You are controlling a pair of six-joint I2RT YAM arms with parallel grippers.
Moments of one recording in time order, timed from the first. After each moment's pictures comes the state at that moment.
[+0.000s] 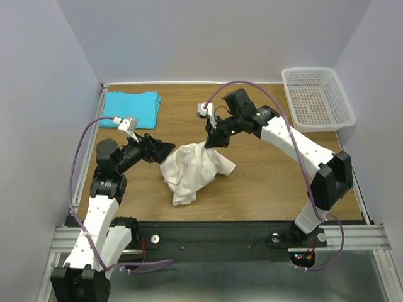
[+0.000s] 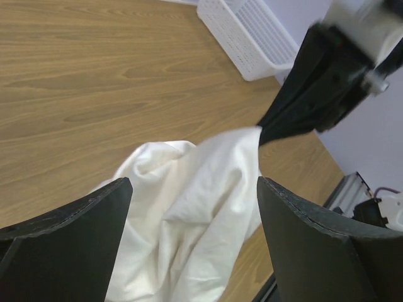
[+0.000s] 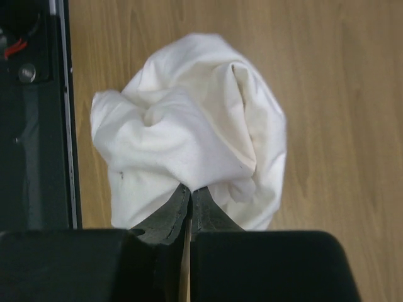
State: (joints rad) left arm -0.06 0.72 0.56 0.07 0.67 -0.49; right arm 0.65 1.70 1.53 -0.70 -0.71 -0.48
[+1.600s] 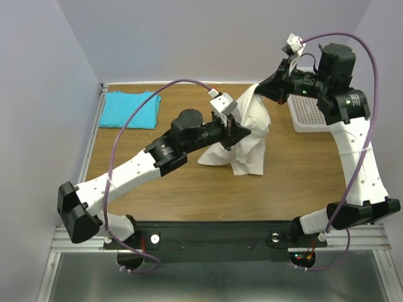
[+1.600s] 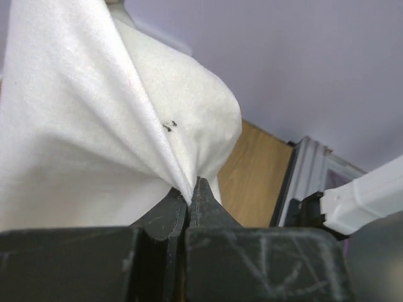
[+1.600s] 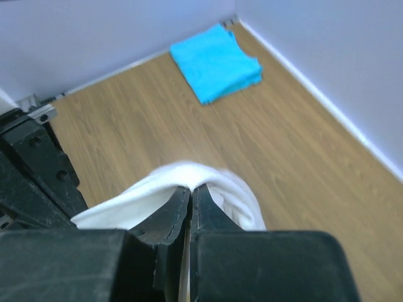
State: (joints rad) left arm -0.95 1.34 1.26 0.02 0.17 -0.26; right arm 0.19 1.42 1.86 -0.71 -0.87 -0.16
